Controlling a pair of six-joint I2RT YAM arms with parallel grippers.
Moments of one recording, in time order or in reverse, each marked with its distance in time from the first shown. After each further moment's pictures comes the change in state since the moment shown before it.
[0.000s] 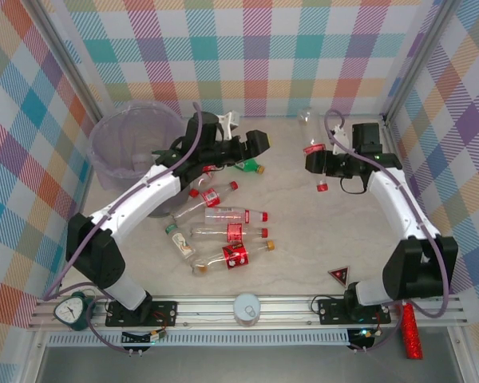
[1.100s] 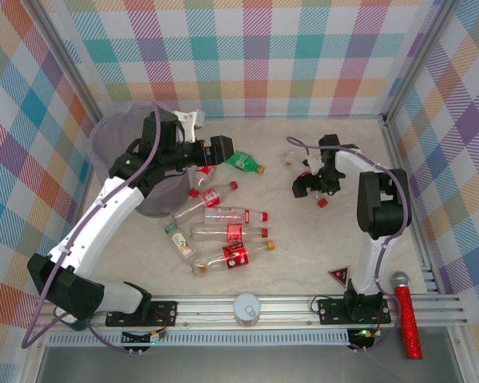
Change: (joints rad) left arm 0.144 -0.258 -0.015 -0.357 -0.054 0.295; right arm 0.062 0.589 0.178 -0.185 0.341 -0.322
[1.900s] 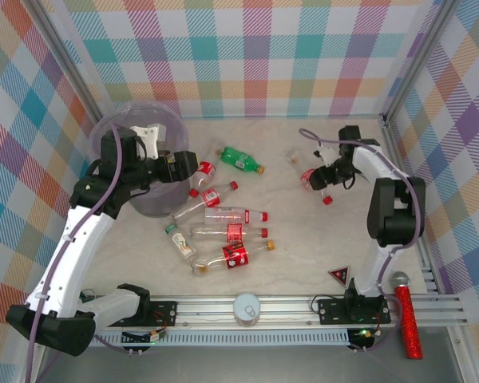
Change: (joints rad) left arm 0.182 -0.237 -0.118 -0.152 -0.002 0.117; right arm -0.114 -0.157 0.010 -0.031 -0.076 -0.233
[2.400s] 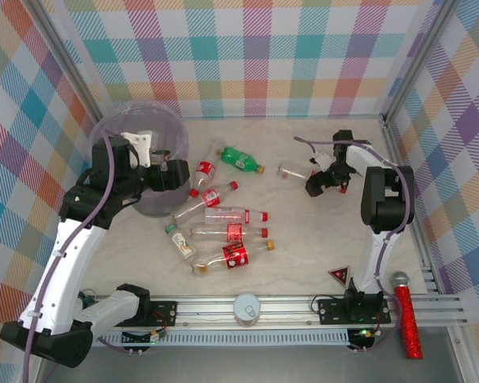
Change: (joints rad) left arm 0.008 -0.077 0.000 -0.135 -0.149 0.115; right arm 0.001 0.207 0.051 0.005 0.086 -0.128
